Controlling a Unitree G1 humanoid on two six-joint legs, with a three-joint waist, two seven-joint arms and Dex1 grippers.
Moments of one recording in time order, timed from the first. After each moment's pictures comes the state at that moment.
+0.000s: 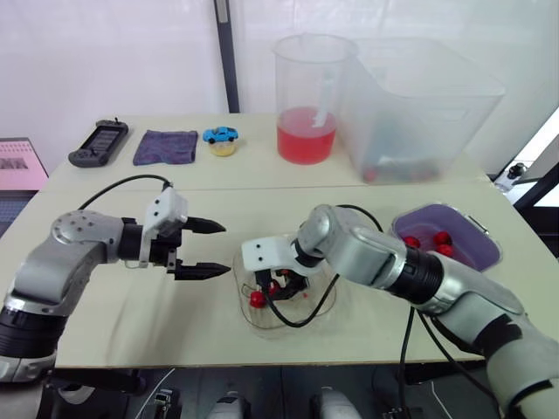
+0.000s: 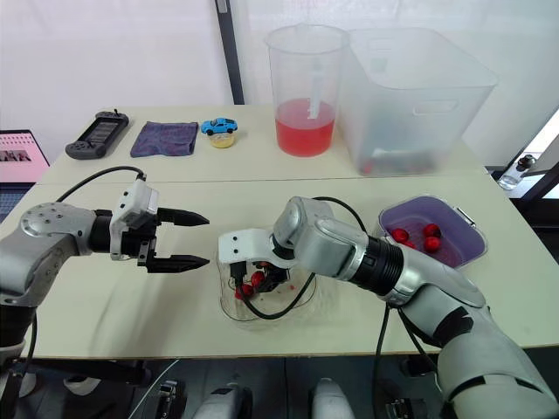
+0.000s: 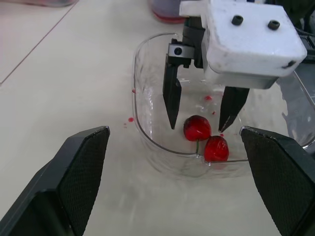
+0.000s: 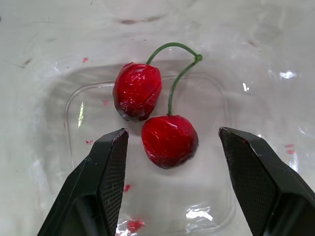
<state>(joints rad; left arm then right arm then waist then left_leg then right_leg) -0.48 0.89 0.01 -0.17 -0.51 0.52 -1.27 -1.14 -0.50 0.92 -0.15 0.00 1.00 1.17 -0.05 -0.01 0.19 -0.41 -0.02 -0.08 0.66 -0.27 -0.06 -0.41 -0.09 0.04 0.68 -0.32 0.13</state>
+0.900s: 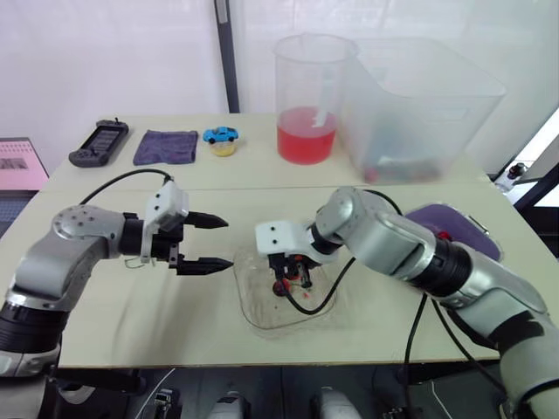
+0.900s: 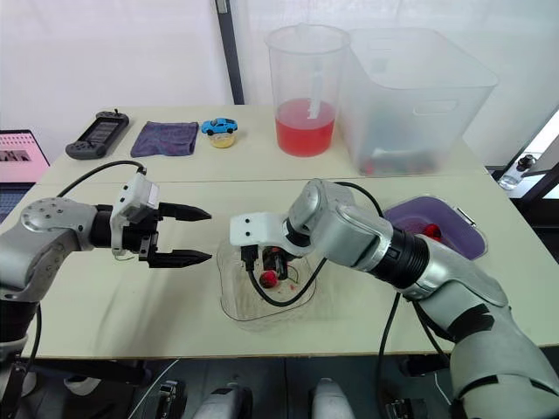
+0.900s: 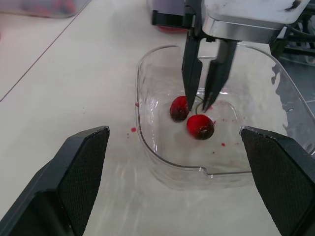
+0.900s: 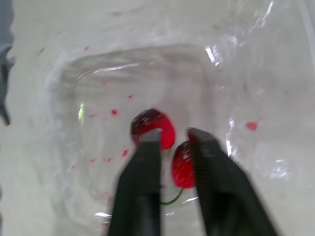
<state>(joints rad) -0.52 0.88 0.01 -0.16 -0.53 0.53 -1.27 -1.15 -0.61 0.83 -0.27 0.05 1.08 1.23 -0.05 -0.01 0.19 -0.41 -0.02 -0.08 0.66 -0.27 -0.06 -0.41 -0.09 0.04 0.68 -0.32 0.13</state>
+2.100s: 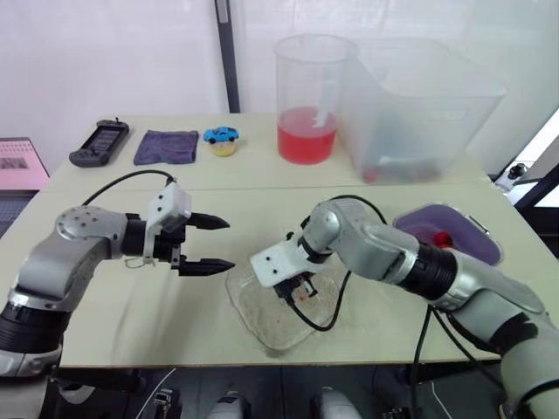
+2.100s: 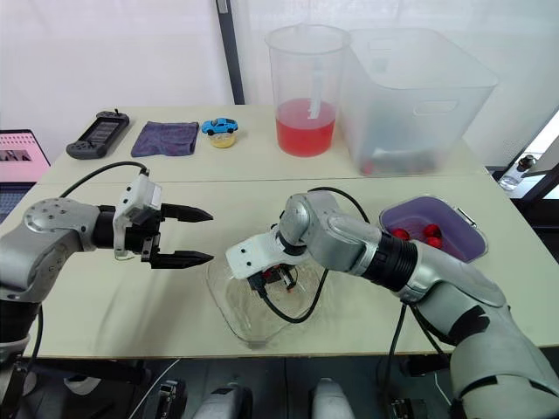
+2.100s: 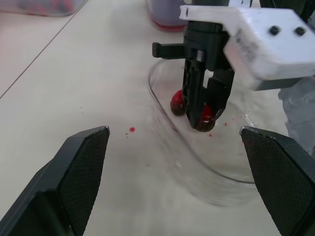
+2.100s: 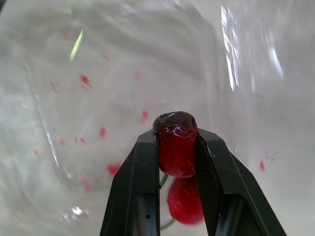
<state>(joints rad) -0.52 0.88 0.00 -0.17 -0.52 0.53 -1.26 -1.15 -0.62 0.95 -0.13 -0.15 0.46 1.37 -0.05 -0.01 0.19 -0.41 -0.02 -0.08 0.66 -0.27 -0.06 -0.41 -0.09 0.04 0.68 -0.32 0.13</state>
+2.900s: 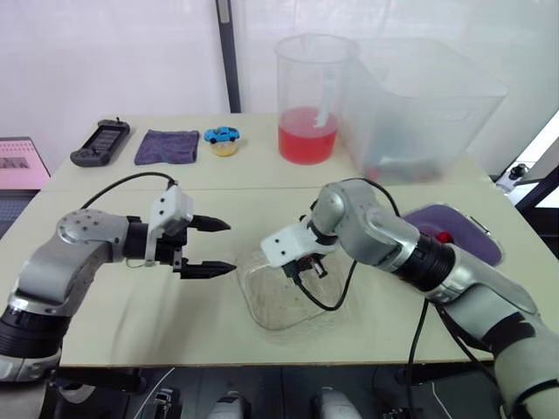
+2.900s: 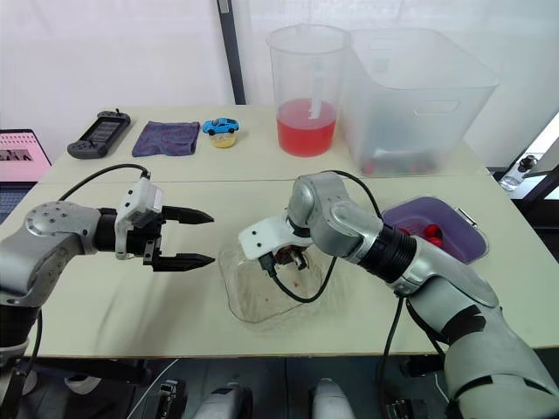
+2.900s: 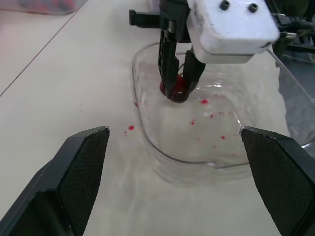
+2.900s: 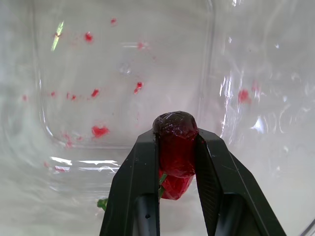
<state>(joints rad) -0.50 0.88 0.00 -0.20 -0.52 0.54 -1.24 -1.15 -0.58 0.85 -0.03 -0.37 0.64 1.51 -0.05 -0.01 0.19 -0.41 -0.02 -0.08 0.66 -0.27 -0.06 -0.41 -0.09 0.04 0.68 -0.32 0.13</state>
